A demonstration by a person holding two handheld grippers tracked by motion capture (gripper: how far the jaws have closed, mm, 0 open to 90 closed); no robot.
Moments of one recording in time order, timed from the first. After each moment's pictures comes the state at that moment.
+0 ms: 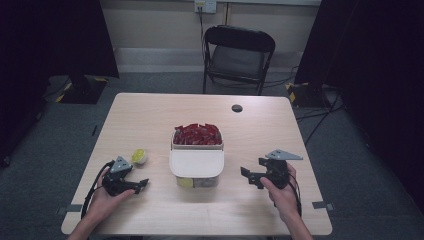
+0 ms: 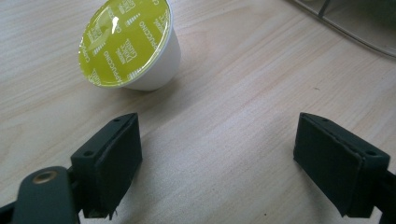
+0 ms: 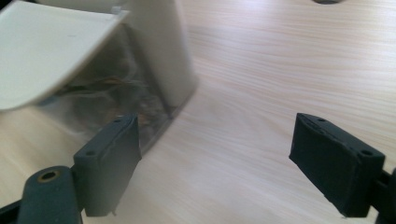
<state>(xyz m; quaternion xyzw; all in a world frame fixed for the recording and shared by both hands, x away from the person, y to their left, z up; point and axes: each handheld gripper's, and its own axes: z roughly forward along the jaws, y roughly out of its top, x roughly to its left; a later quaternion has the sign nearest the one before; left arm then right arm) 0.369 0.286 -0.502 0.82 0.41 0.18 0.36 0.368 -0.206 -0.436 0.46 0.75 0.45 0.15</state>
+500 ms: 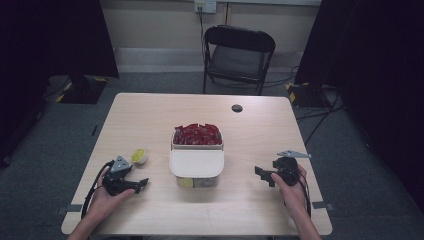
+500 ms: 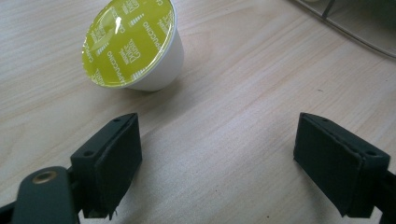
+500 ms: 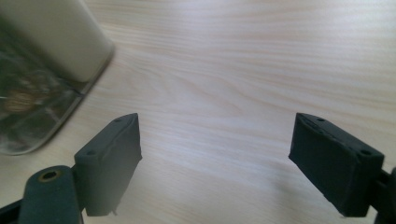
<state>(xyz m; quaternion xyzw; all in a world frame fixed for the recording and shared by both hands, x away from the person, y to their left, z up) 0.370 0.285 -0.502 0.82 0.41 0.18 0.36 0.392 -0.250 -0.471 0.54 0.73 0.39 0.15</state>
